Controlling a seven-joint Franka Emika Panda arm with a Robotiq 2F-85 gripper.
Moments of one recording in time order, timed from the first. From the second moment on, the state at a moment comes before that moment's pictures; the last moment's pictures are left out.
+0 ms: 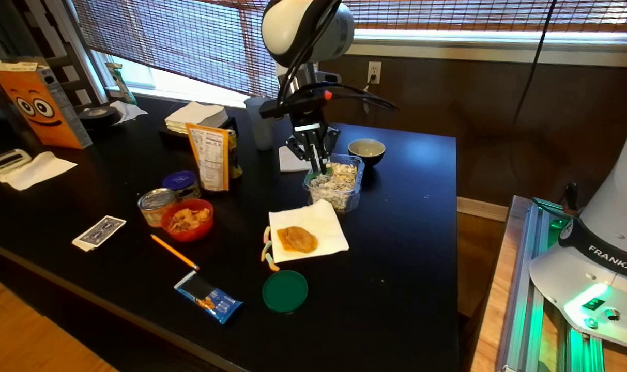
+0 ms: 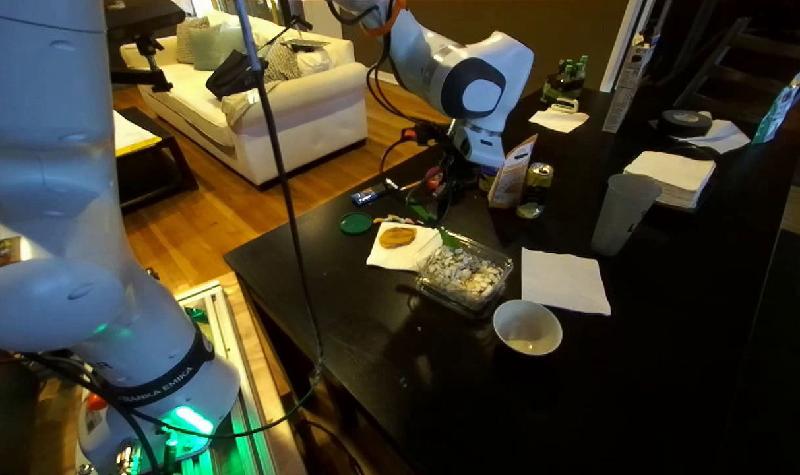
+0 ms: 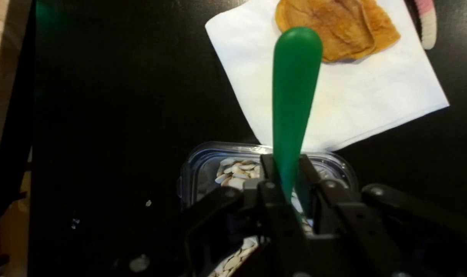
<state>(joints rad) 0.08 0.37 -0.02 -1.99 0.13 2.04 1.18</state>
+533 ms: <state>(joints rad) -0.02 0.34 -0.03 -2.03 0.23 1.92 0.80</state>
